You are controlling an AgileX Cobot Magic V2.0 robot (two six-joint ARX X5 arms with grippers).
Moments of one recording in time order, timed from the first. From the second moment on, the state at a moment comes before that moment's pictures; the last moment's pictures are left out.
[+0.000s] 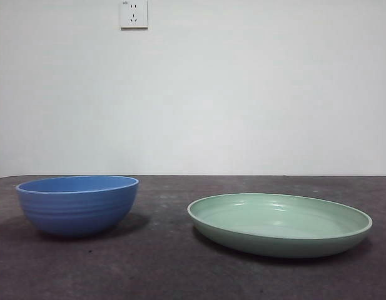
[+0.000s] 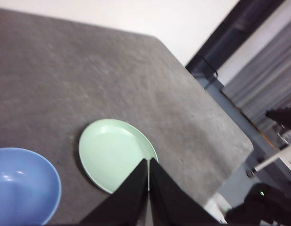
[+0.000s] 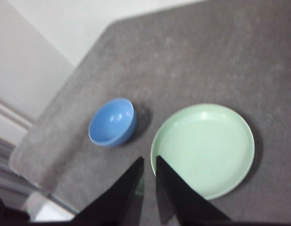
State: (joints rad) left arm -0.17 0.68 0.95 -0.65 0.75 -0.27; right arm -0.04 0.56 1.03 -1.03 -0.70 0.18
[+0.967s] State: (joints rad) left arm -0.19 0.75 0.95 -0.79 0.72 -0.13; right arm 0.00 0.60 1.03 -1.08 -0.65 0.05
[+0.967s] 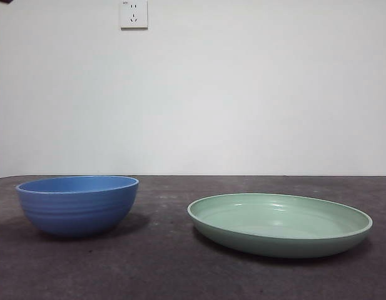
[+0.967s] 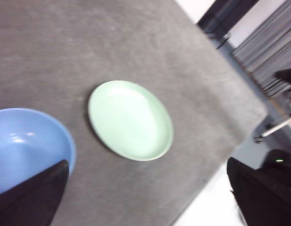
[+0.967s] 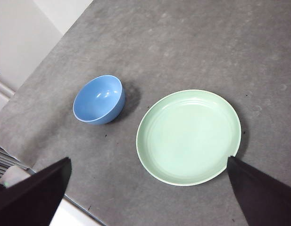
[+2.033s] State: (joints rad) left arm -0.19 1.49 0.95 -0.65 0.30 -0.10; right arm 0.00 0.60 1.03 -1.08 -0.65 0.05
